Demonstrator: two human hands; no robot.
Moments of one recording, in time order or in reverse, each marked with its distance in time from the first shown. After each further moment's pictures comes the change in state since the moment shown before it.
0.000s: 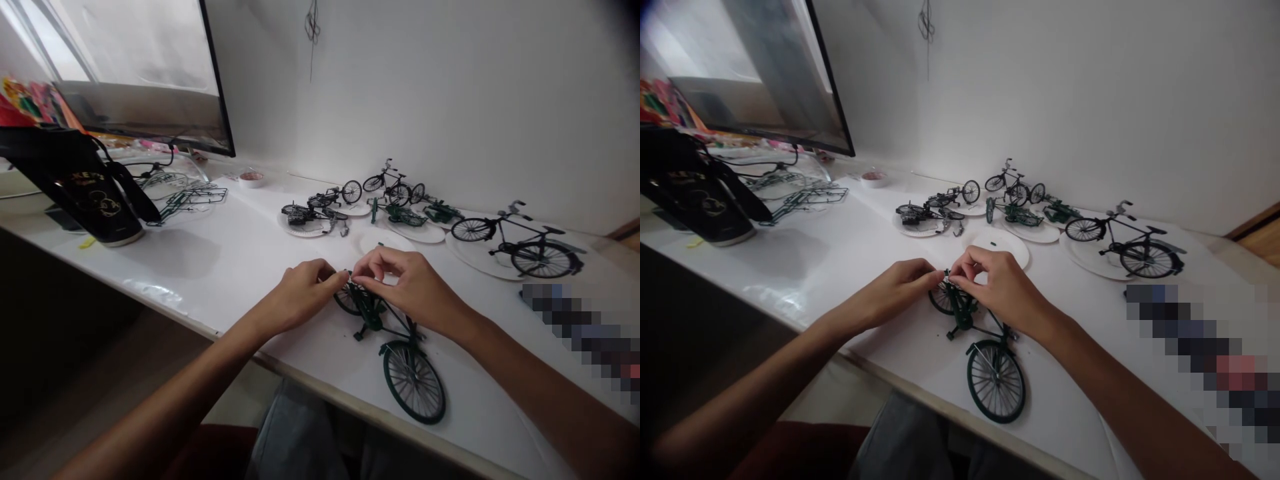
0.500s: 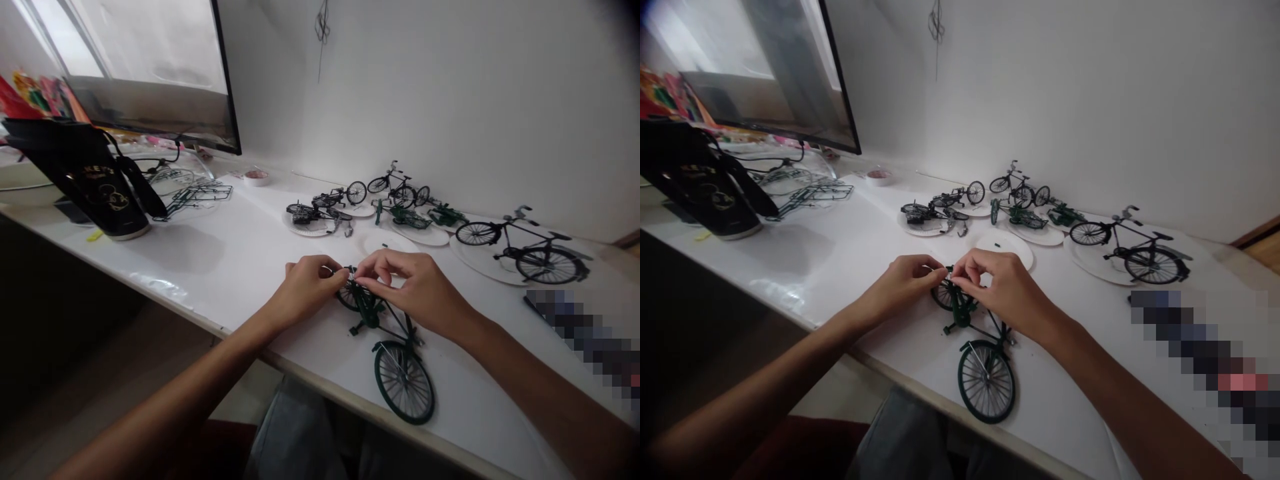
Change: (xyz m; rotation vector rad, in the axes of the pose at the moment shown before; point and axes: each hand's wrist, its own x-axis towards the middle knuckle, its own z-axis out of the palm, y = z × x) left_hand 0.010 -0.007 0.008 -0.048 0.130 0.011; right_hand 0.000 -0.005 0.000 -0.025 -0.005 -0.062
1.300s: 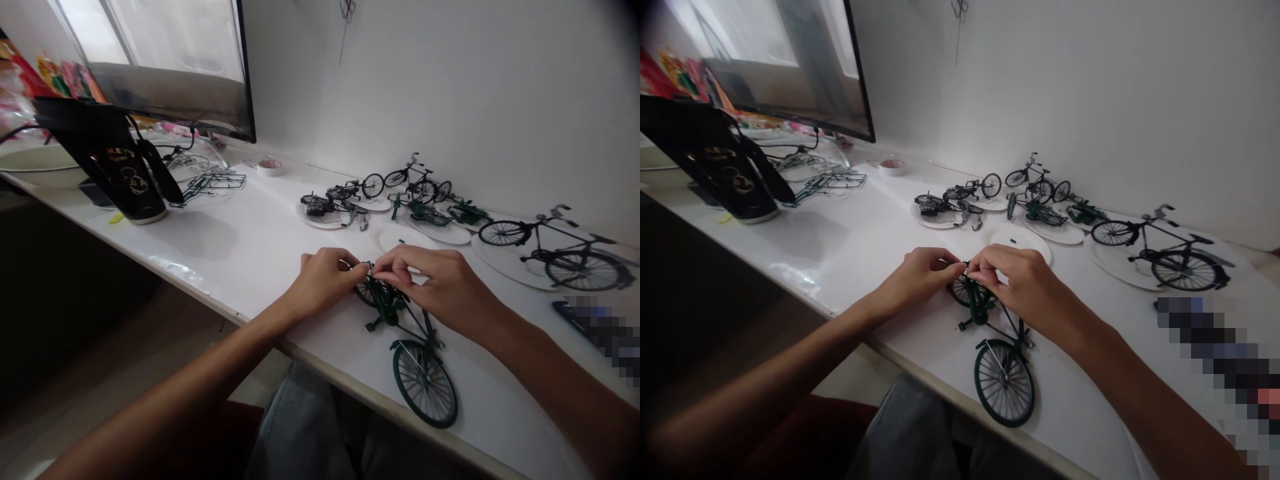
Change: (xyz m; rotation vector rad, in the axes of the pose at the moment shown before) left_hand -0.001 -0.003 0.003 -0.025 0.029 -0.016; right_hand 0.004 -0.002 -0.002 -0.331 -0.017 -0.236
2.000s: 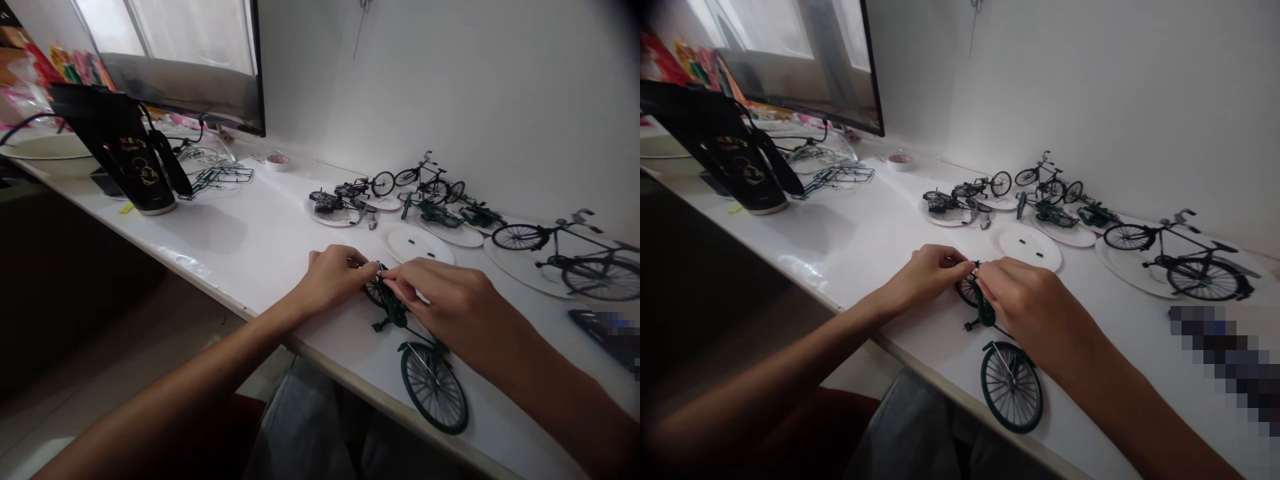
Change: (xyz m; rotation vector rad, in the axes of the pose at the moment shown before) left_hand 0.002 -0.001 0.000 -0.005 0.020 -0.009; right_hand -0.010 -0.023 0.004 -0.367 -0.061 -0.122
